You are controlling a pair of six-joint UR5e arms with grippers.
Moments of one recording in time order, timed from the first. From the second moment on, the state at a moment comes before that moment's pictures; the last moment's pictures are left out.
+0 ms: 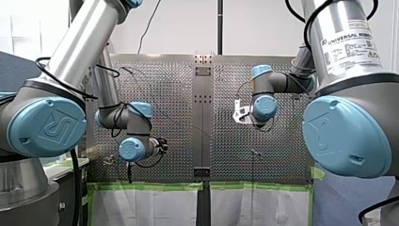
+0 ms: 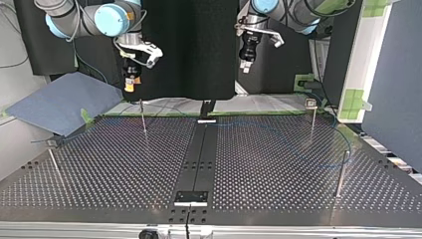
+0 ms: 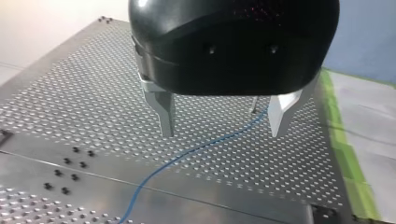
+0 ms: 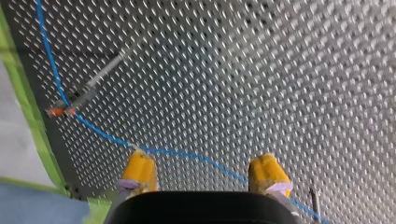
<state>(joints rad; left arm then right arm) -0.46 -2.01 -2.40 -1.97 -1.82 -1.79 2.07 -1.23 1.96 -0.51 1.82 1.62</state>
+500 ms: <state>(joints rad) -0.45 -1.90 -2.40 -2.06 -1.90 -1.85 2.21 -1.11 1.87 -0.49 1.91 1.64</state>
